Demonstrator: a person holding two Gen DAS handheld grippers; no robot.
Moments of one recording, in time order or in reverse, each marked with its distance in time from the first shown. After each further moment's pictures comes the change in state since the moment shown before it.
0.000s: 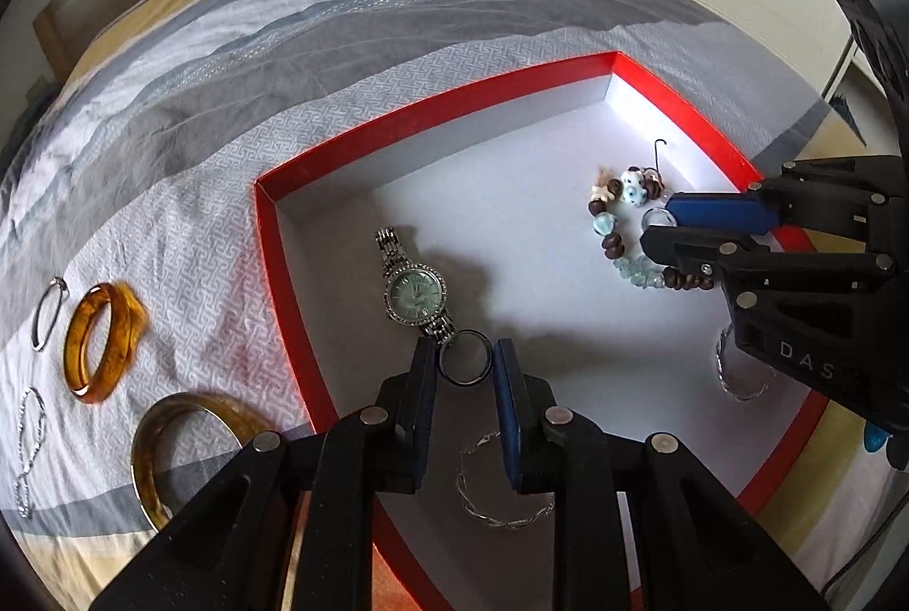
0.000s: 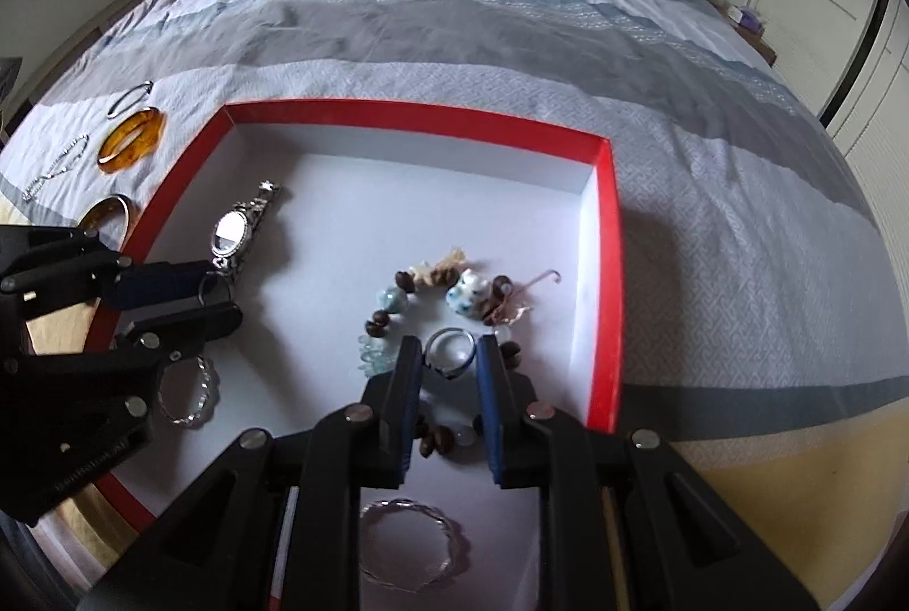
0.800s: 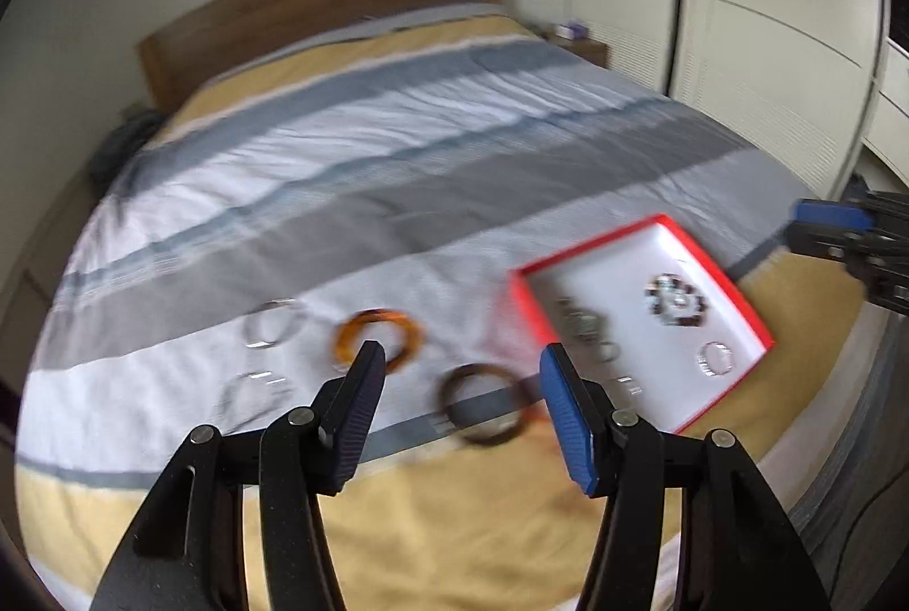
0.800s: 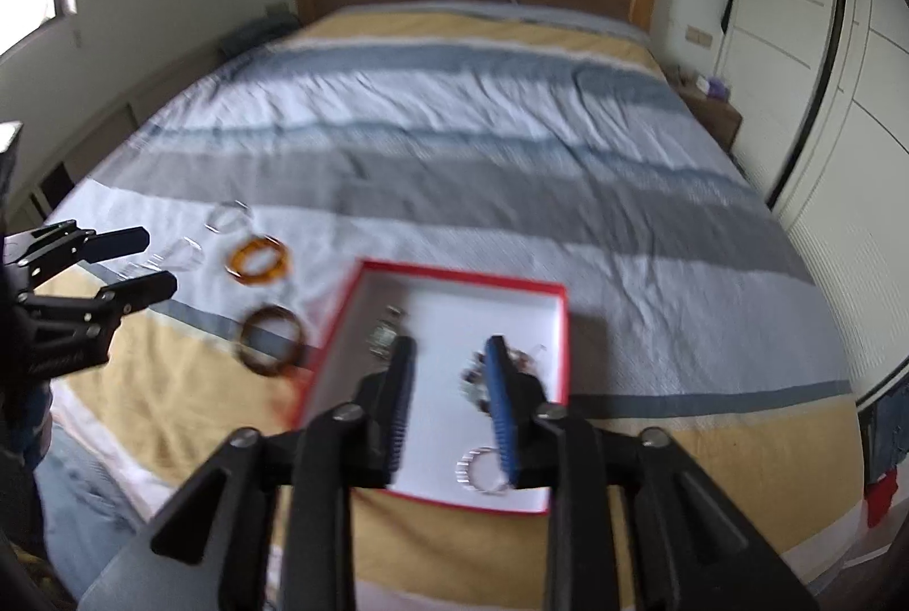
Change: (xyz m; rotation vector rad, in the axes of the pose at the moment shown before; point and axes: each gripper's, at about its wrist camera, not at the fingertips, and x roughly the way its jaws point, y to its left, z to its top) left arm -0.224 0.091 -0.037 -0.094 -0.233 0.166; right arm -0.209 0.054 0.014 0.046 -0.261 0.031
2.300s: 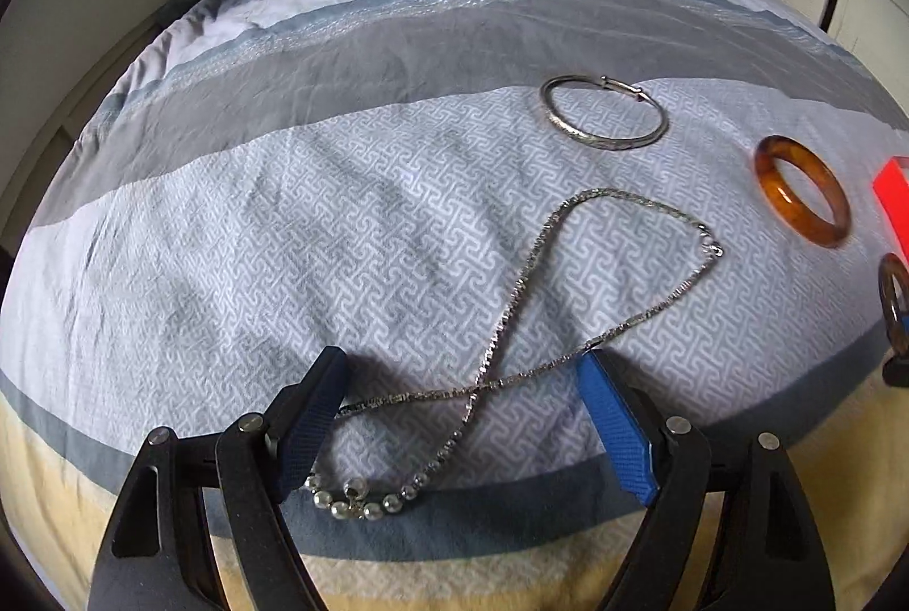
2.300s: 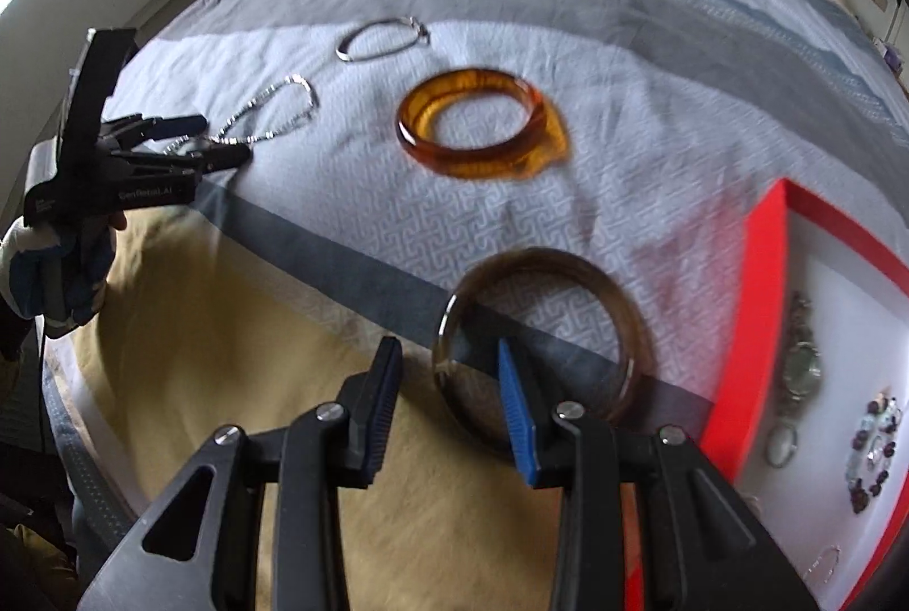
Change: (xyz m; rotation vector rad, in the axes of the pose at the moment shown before) left arm 0.182 0.233 -0.111 -0.168 0.271 0.146; right arm 0.243 0.172 -0.032 -0.129 0.383 0.278
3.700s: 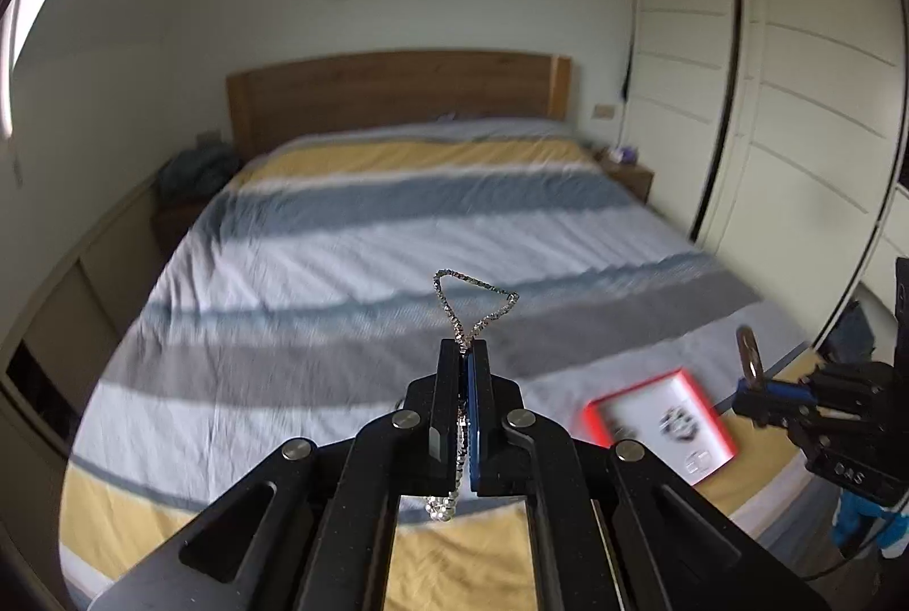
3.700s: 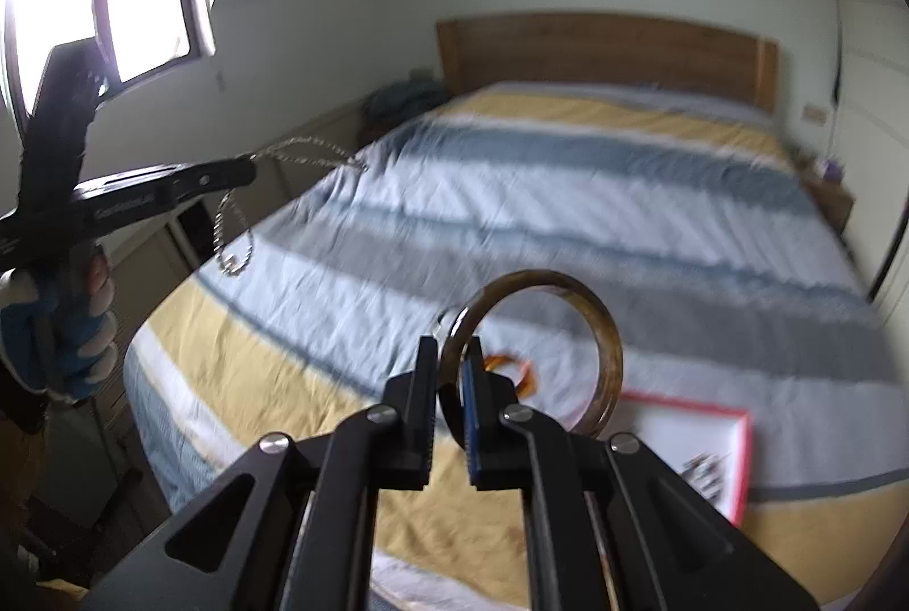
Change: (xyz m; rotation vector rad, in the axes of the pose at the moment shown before) left arm -0.422 -0.062 0.072 0.013 -0.481 -0.174; right arm -0.358 0.065 -0.003 -0.020 -0.546 -0.043
